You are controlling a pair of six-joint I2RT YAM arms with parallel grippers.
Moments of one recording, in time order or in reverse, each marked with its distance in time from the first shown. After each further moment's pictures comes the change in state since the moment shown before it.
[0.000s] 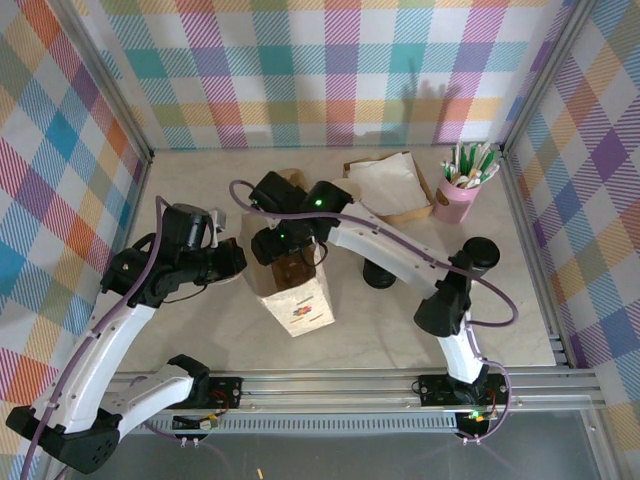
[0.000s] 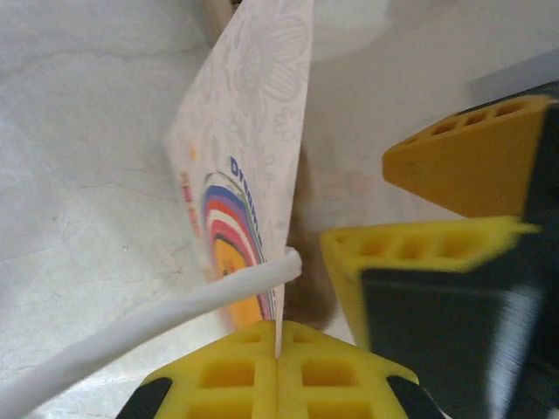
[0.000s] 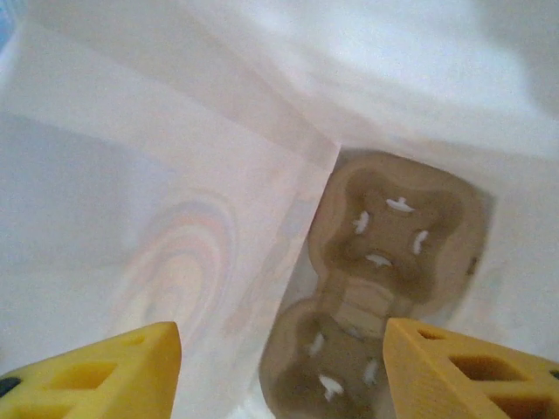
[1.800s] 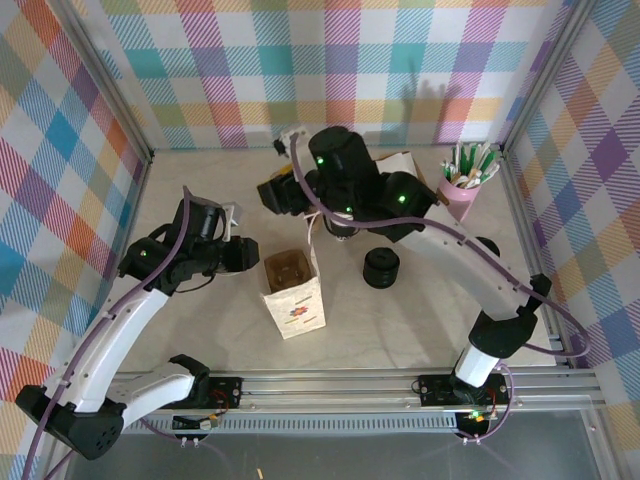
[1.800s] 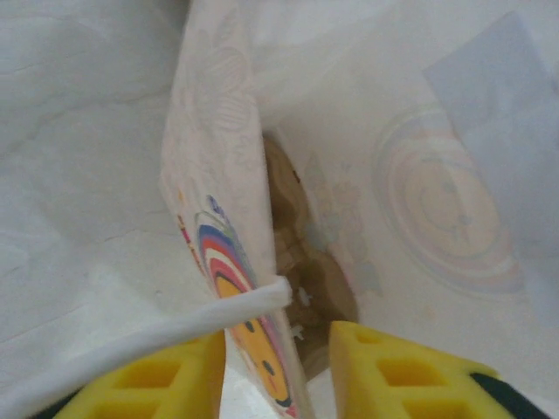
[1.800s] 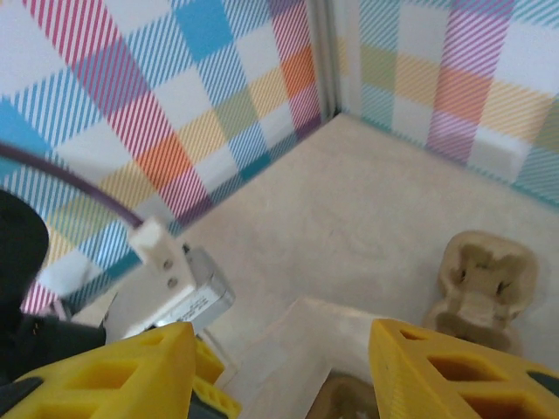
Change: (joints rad) left arm -0.014 0.074 -0.019 0.064 -0.067 0.173; right arm -0.053 -0.313 -0.092 0.419 0.056 -0.194
